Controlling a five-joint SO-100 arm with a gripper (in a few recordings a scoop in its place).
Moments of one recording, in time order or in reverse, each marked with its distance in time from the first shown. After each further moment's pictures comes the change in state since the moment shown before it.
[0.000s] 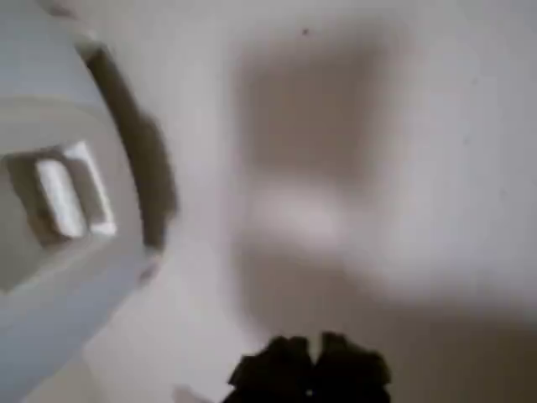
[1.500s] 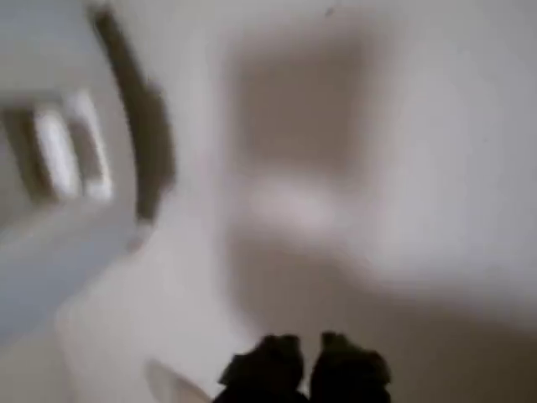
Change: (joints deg) arm -6.4 0.1 0.4 -0.5 -6.6
